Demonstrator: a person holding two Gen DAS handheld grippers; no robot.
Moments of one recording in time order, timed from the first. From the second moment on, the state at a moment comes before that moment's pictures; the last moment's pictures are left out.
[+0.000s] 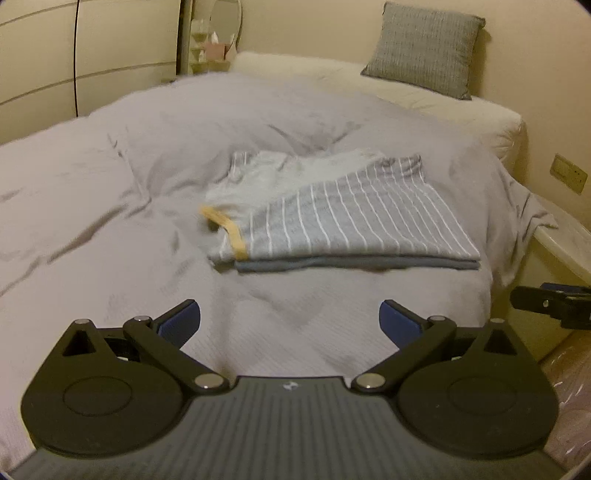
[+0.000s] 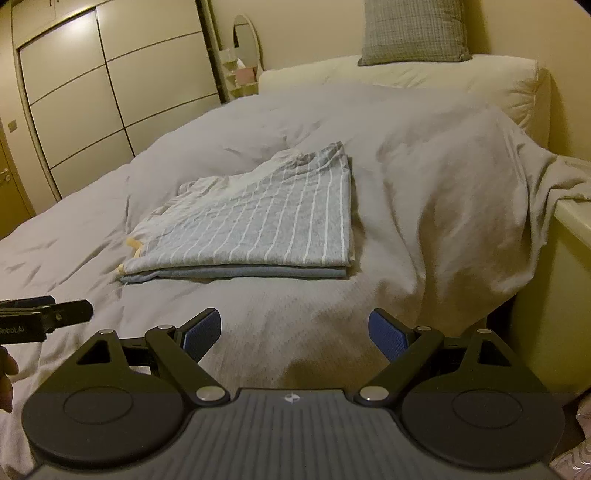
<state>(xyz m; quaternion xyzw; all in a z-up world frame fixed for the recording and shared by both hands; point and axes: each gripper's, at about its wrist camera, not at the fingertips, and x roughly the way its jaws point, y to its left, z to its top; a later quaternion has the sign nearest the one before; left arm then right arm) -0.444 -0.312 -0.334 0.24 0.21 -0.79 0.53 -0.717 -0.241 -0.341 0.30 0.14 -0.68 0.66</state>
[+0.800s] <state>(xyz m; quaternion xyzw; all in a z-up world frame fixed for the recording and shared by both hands) -0.473 -0.289 -0.318 0.25 0.20 -0.77 0.55 -0.711 -0.220 -0.324 0.29 0.14 -0.69 0.65</state>
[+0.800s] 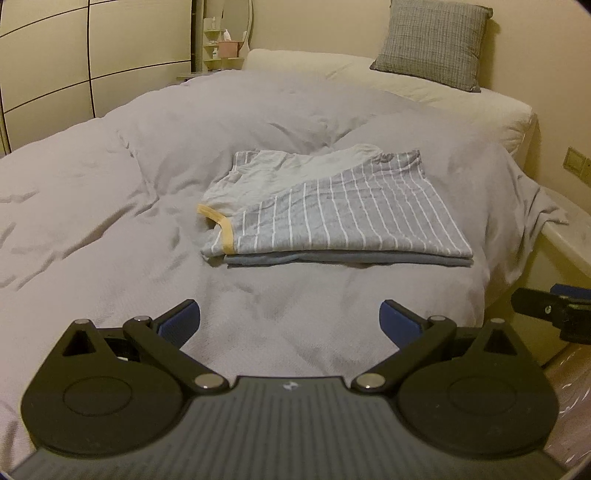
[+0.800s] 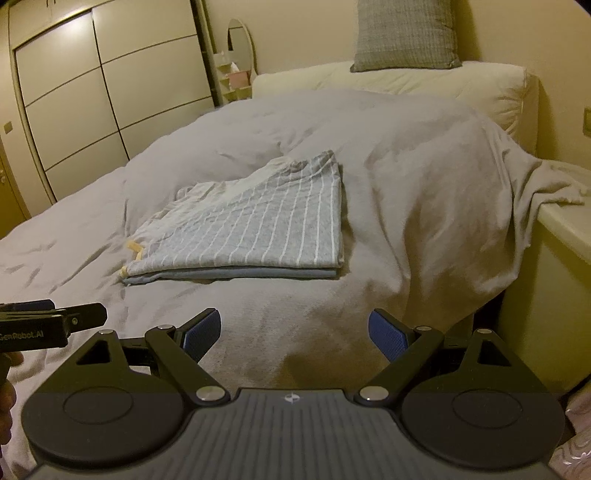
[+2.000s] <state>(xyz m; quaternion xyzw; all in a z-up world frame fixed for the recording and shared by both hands) -0.470 -0.254 -0.307 0.26 0.17 -0.77 0.56 -0.702 -0.191 -0.303 0.29 0.16 -0.70 0.63</state>
